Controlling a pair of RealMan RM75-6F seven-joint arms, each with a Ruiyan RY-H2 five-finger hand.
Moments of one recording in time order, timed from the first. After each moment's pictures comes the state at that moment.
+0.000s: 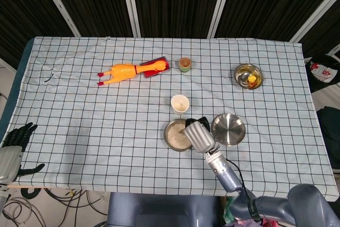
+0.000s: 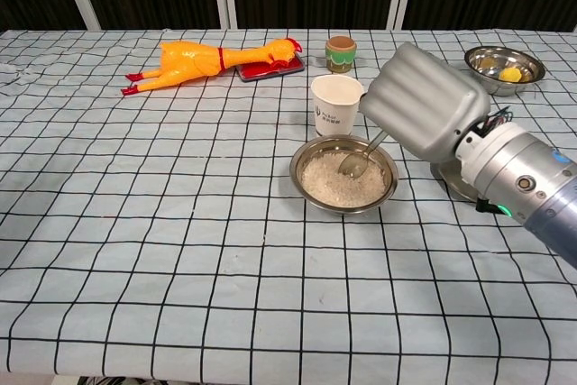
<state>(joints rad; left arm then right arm) -0.10 -1.09 0.00 -1.67 1.47 1.39 -0.03 0.73 -1.81 0.01 -1.26 -1.38 1.35 -1.35</state>
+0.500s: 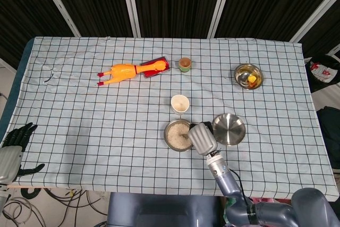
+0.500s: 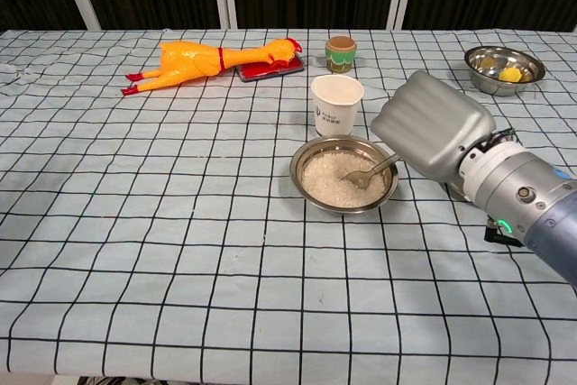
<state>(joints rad) -0.10 -1.09 0.00 -1.67 1.47 1.39 -0.03 0.68 -1.81 0.06 -1.38 -1.22 1.29 -1.38</state>
